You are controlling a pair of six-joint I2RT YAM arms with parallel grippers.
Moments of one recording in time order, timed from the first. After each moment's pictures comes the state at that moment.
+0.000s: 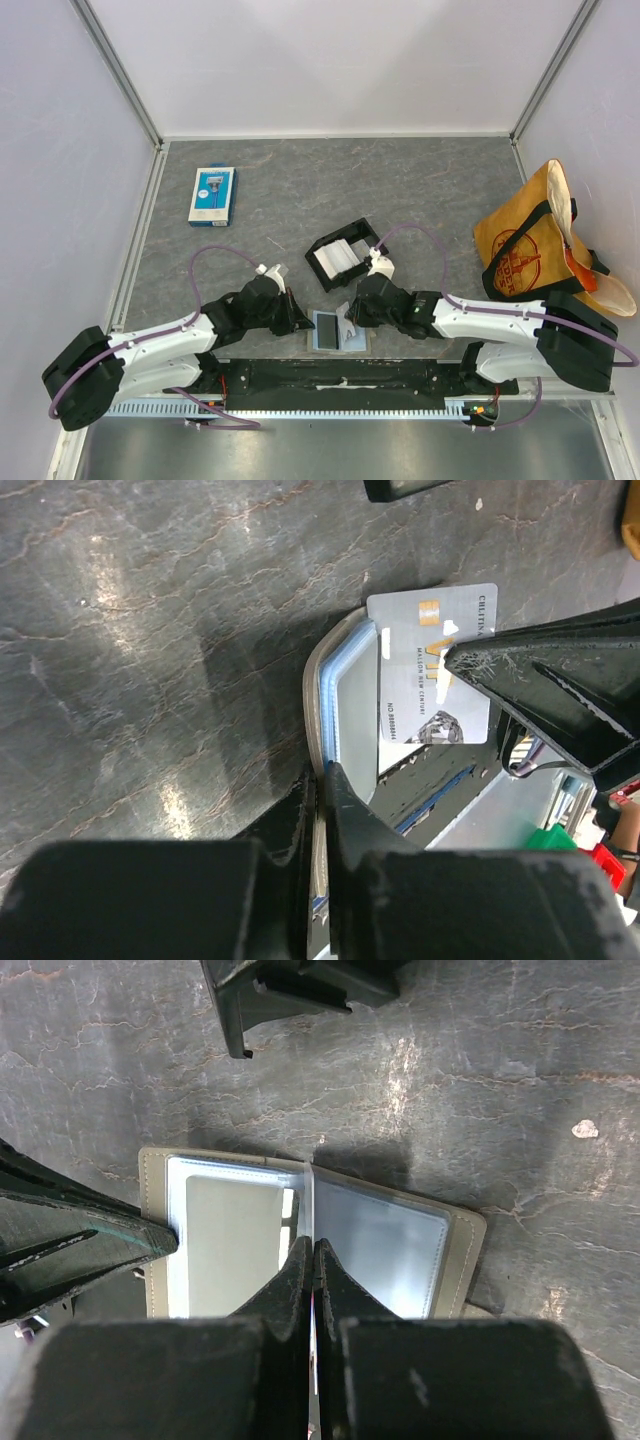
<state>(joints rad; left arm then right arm) -0.87 0.99 0.27 -0.02 0.17 -1.06 1.09 1.26 0.54 -0.11 0.20 1.00</state>
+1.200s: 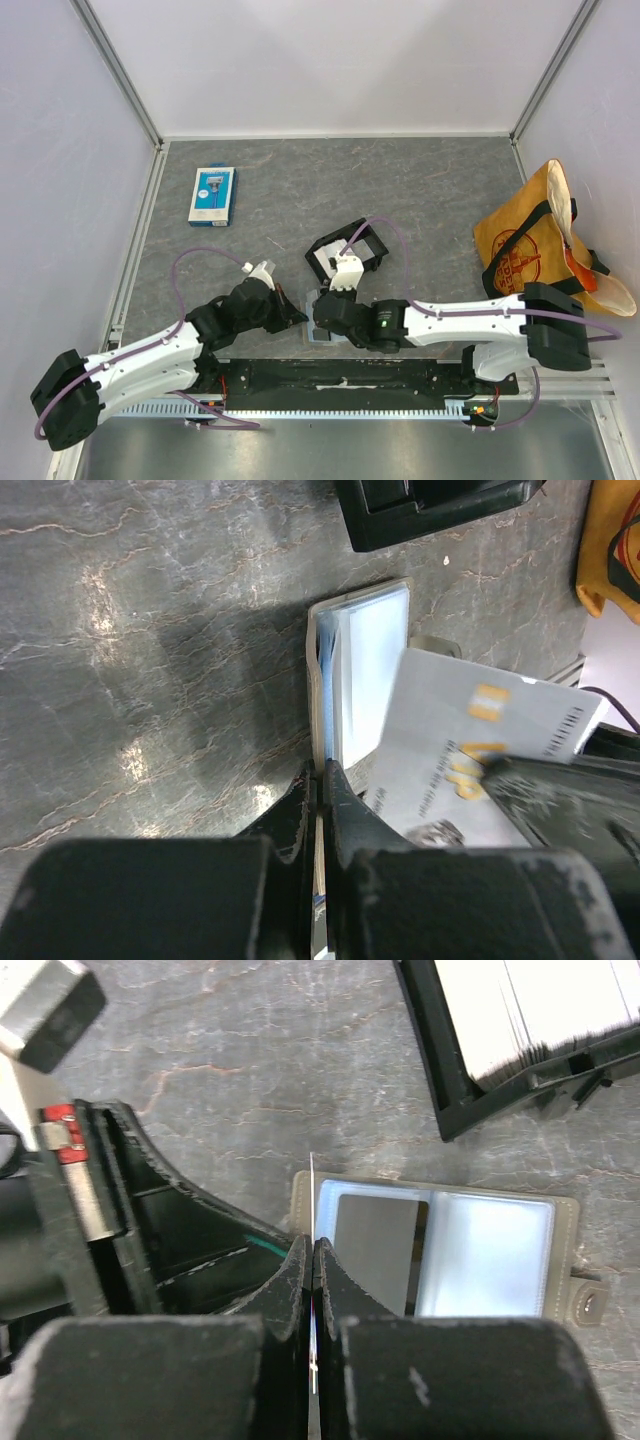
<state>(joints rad) -0.87 0.81 0.27 -0.13 0.05 -1.11 1.37 1.39 0.85 -0.18 0.64 1.02</state>
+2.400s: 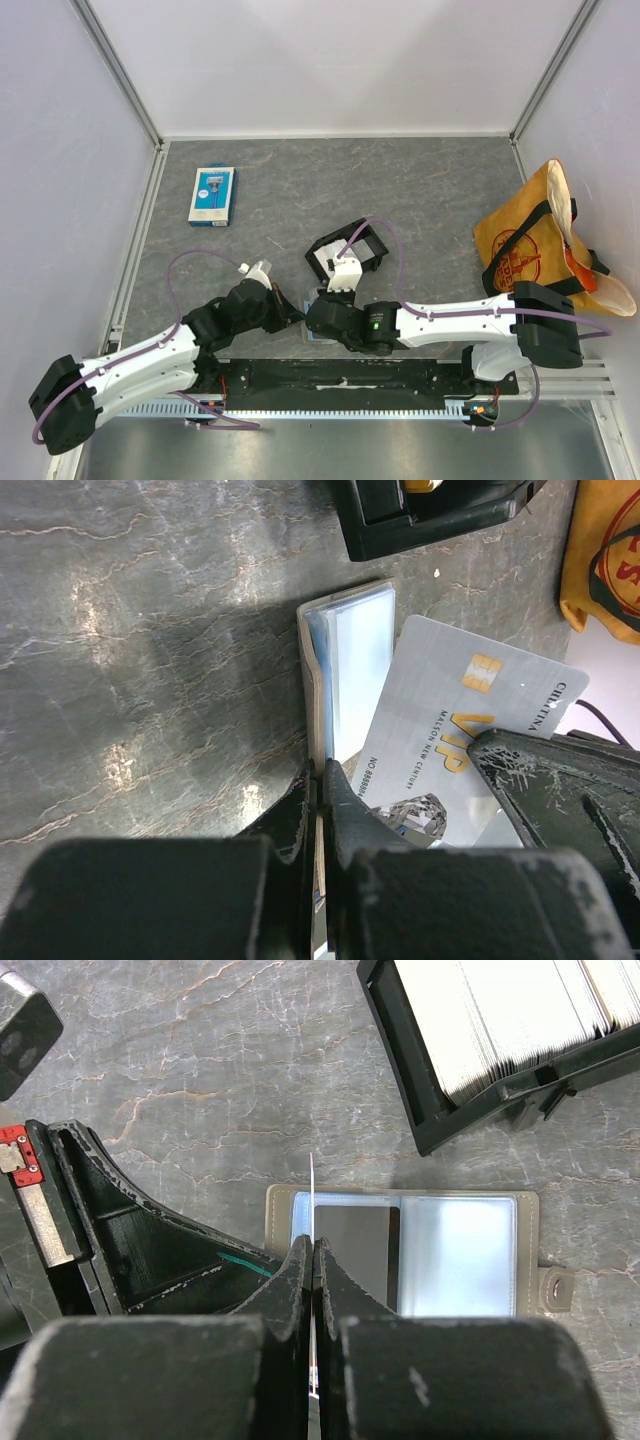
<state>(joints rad) -0.87 0.76 0.26 -0.15 0.03 -1.14 1.41 1.47 0.90 -0.24 0.77 1.06</state>
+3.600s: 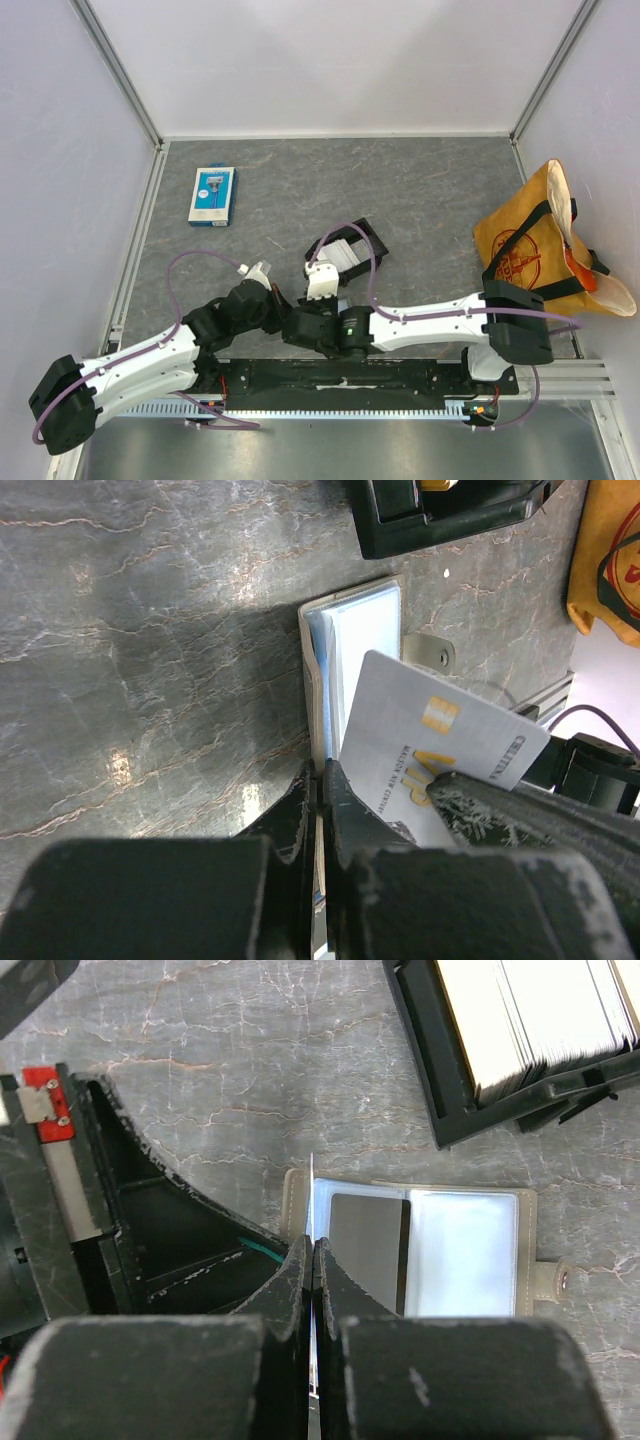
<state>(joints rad) -0.87 0.76 0.26 -0.16 0.03 -1.15 1.46 1.60 1.05 -0.36 0.82 1.02</state>
